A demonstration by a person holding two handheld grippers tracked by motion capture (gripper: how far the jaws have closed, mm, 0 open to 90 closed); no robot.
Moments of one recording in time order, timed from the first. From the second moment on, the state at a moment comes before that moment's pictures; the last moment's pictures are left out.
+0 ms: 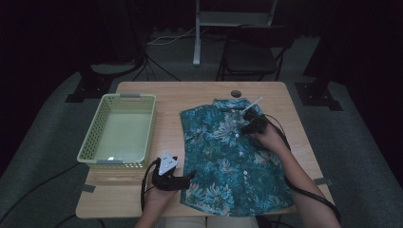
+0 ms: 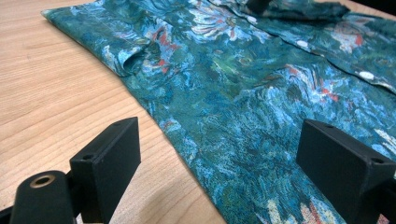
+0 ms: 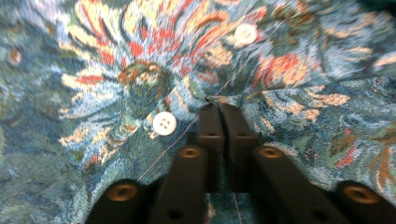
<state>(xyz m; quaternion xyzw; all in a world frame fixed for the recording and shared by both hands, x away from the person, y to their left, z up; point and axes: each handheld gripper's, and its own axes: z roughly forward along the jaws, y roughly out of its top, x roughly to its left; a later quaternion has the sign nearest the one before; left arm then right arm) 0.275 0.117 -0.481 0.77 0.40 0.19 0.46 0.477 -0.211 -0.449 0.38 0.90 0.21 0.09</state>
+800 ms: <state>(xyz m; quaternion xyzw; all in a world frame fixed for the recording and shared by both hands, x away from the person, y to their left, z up) 0.275 0.120 -0.481 0.76 0.40 0.18 0.47 0.489 -0.327 -0.393 0.54 0.78 0.26 0.17</state>
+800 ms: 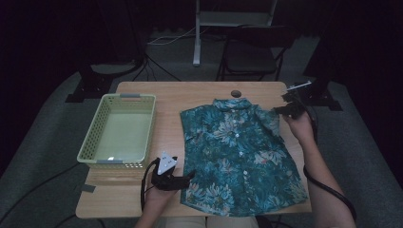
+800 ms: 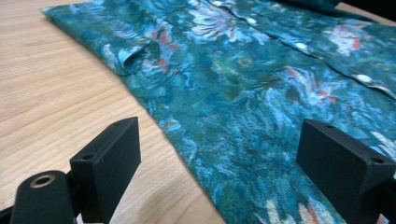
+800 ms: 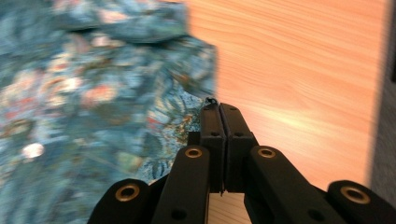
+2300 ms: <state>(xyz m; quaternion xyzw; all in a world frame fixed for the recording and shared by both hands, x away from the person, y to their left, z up) 0.277 0.122 -0.482 0.77 0.41 0.15 0.47 0.405 -0.386 -0.446 0.59 0.69 0.34 0.23</state>
